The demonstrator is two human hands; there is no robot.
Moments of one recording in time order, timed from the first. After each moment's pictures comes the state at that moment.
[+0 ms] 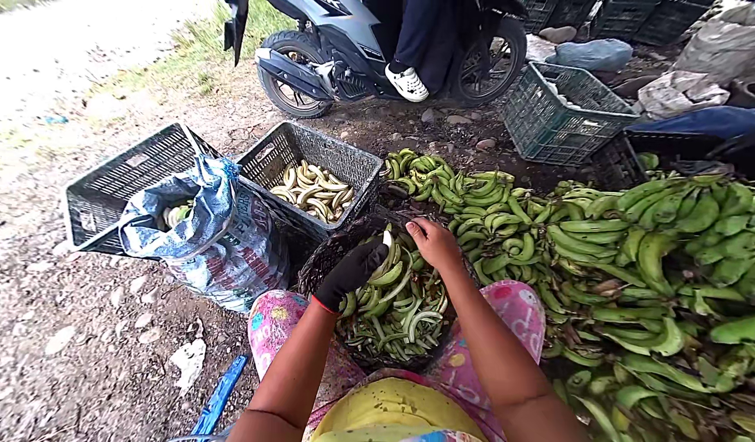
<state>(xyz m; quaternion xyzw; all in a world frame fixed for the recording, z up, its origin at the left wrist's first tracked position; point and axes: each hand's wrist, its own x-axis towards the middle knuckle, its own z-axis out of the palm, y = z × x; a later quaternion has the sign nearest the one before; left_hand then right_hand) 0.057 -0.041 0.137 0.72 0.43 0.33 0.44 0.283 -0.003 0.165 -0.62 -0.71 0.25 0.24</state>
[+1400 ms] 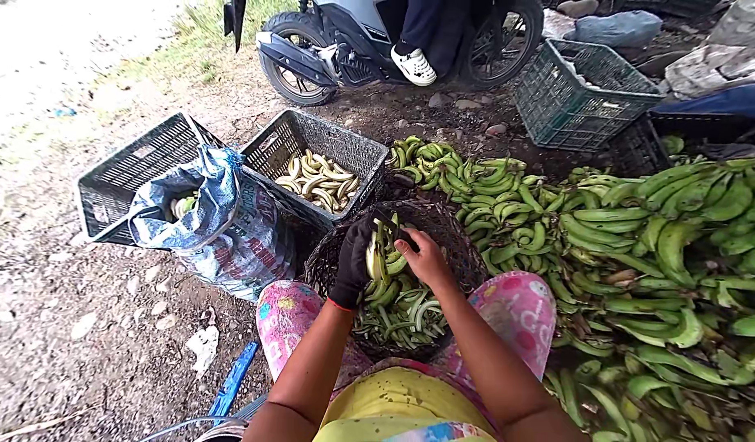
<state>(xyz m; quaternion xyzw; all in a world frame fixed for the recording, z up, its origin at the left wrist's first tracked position) 0.077 -0.050 0.107 0.46 0.42 0.63 0.47 0.259 -0.038 0.118 -0.57 -0.68 0.33 0.33</state>
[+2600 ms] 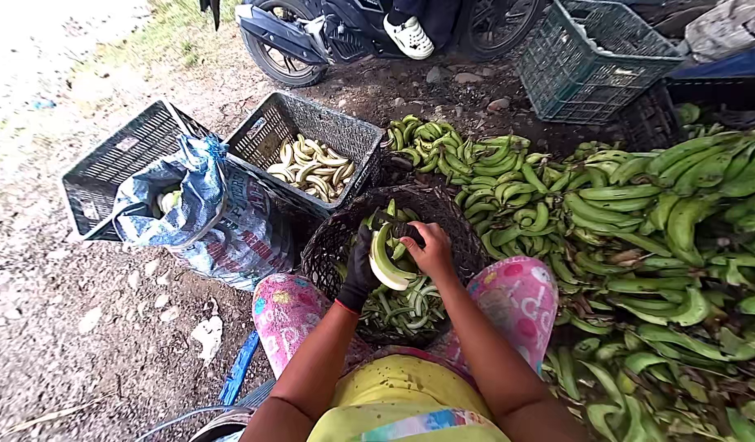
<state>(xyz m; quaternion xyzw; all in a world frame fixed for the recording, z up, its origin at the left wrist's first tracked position) 0.104 -0.065 0.071 0.29 0.33 0.62 0.65 0.281 -0.040 0.077 -0.61 -0.68 0.22 0.35</state>
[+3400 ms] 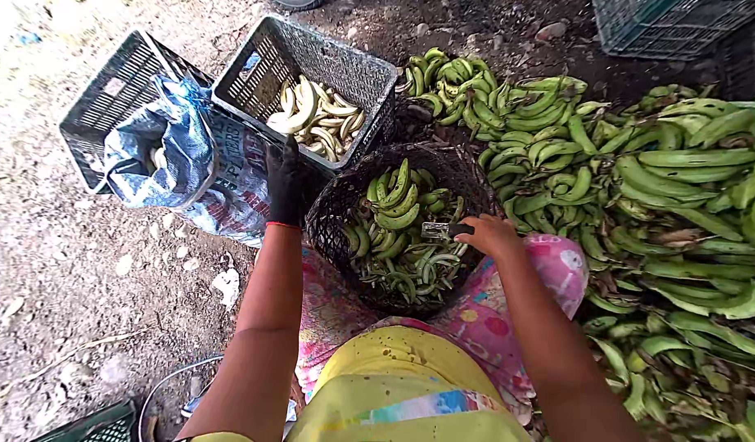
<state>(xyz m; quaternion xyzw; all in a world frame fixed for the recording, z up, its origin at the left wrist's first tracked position) -0.042 0.033 0.107 0.32 0.60 0.61 0.41 0.372 -0.018 0.062 -0.65 -0.69 0.29 -0.14</state>
